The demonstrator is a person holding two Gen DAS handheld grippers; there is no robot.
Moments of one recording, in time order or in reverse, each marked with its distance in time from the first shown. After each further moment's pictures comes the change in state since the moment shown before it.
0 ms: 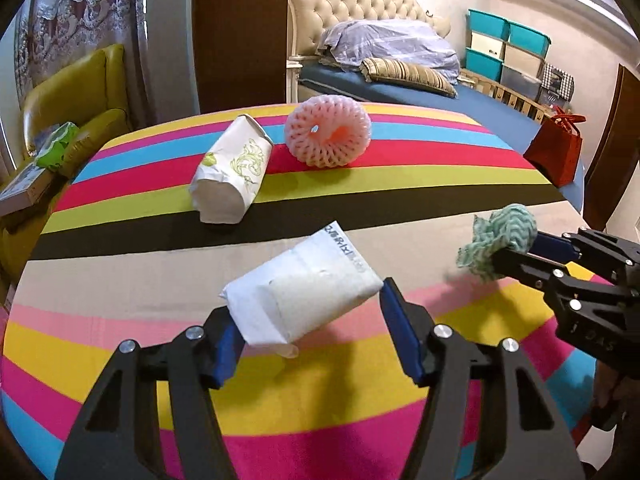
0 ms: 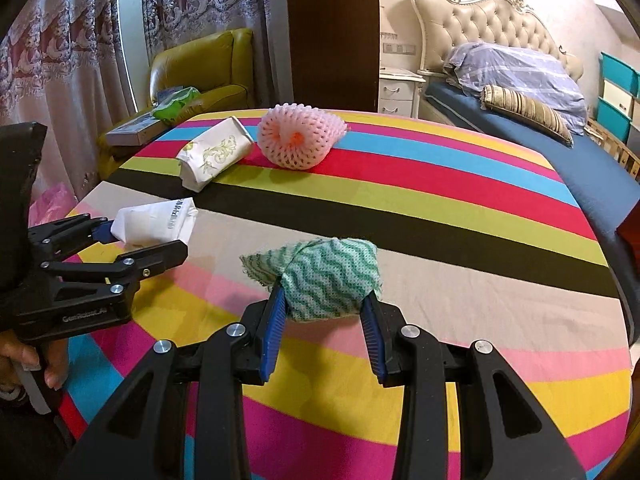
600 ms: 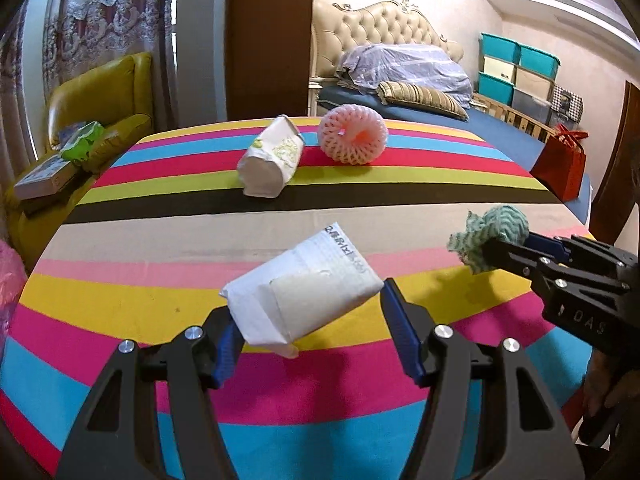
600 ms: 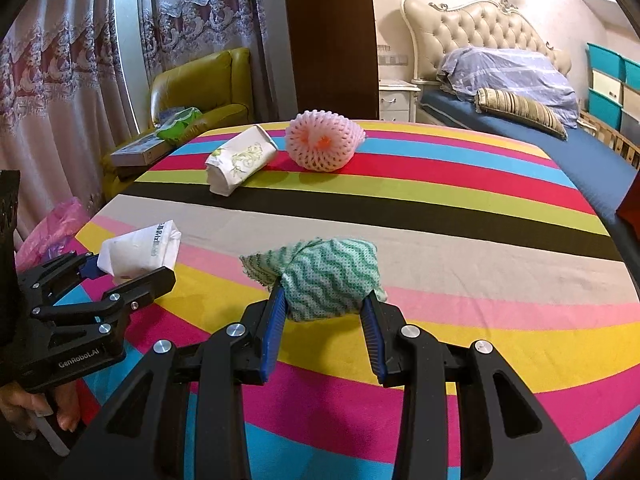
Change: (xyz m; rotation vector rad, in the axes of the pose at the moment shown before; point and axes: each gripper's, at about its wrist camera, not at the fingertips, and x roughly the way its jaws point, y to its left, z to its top) left arm -0.048 0.012 -0.049 -0.056 -0.092 0.051; right arm -0.015 0.034 -0.018 0.064 -0.070 0.008
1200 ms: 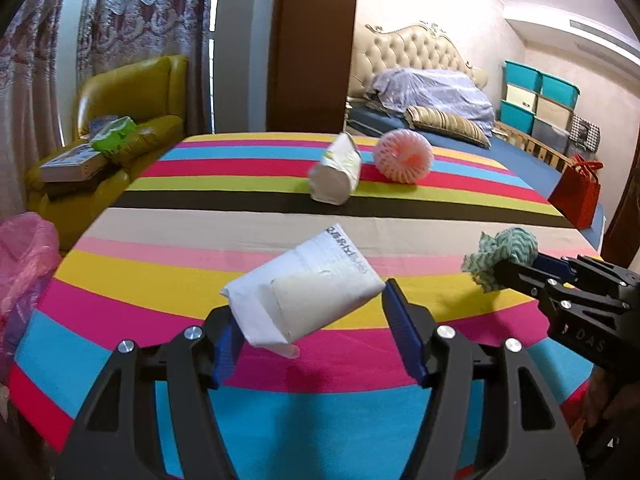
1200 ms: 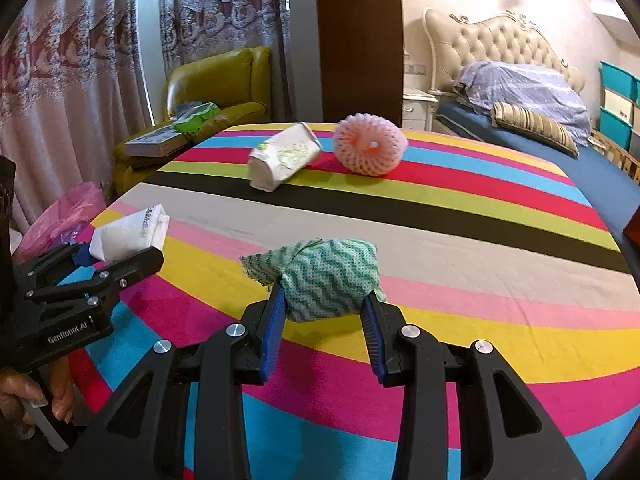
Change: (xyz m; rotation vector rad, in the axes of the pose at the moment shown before) left arm -0.040 0.046 -0.019 -0.076 -0.073 0.062; right arm 0.000 0.048 -0.004 -0.078 -0.013 0.031
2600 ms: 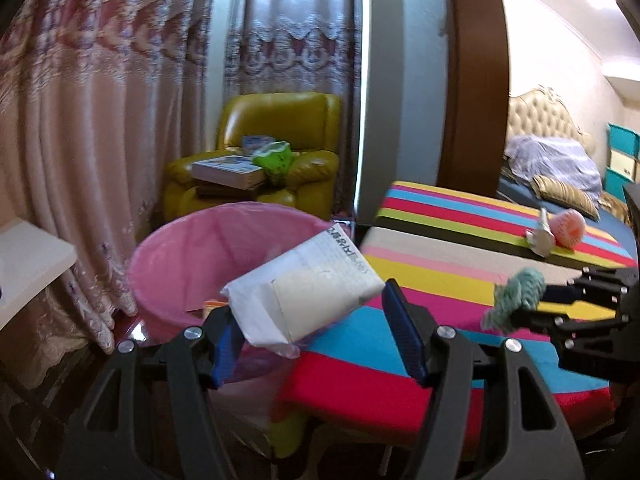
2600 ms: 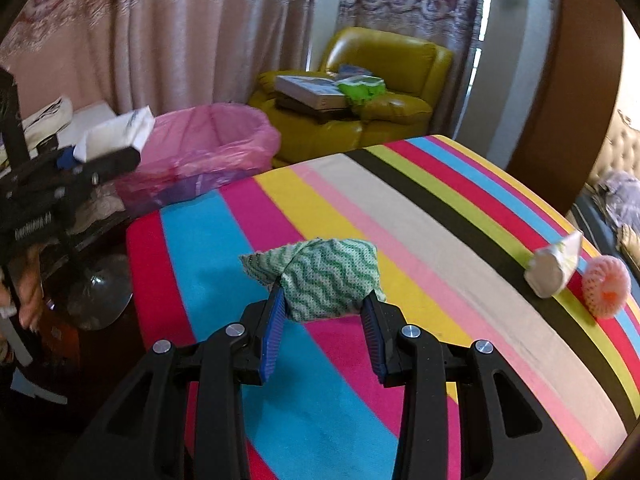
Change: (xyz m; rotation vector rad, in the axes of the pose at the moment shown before) left arm -0.154 0.216 -0.055 -0.201 -0.190 0.423; right arm 0.059 0.232 0.029 -0.487 0.064 0.327
